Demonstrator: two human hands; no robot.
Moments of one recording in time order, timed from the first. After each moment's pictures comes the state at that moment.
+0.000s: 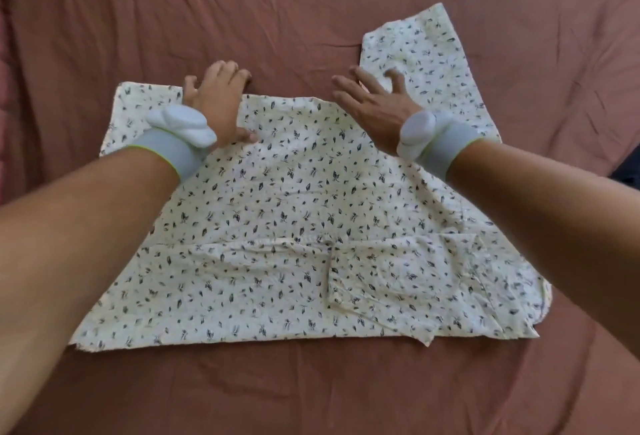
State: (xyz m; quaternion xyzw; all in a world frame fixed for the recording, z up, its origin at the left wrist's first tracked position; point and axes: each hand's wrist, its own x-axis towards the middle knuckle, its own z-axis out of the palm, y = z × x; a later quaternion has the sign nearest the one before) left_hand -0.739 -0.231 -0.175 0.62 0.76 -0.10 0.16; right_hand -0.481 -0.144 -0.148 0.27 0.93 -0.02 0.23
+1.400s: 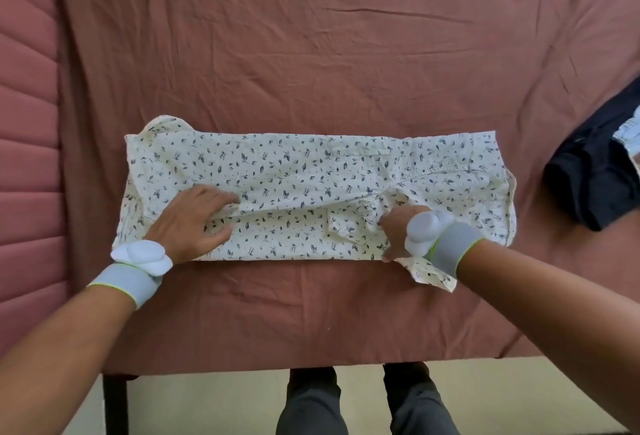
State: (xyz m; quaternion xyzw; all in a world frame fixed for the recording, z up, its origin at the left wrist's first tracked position) left_hand -0.726 -0.497 -0.148 0.69 0.67 0.04 0.26; right_hand -0.396 -0.332 -0.106 0.29 0.74 -0.23 0.56
